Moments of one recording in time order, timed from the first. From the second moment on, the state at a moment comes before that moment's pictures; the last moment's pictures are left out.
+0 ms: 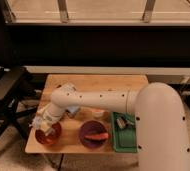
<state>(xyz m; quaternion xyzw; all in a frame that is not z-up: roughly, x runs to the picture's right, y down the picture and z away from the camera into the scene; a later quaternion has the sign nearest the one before) -0.254 0.201 0.764 -0.47 -0.17 0.27 0.82</state>
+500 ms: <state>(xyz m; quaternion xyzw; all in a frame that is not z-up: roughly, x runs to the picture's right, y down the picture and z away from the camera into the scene) -0.242 0.244 0.729 -0.50 -0.16 0.29 0.80</state>
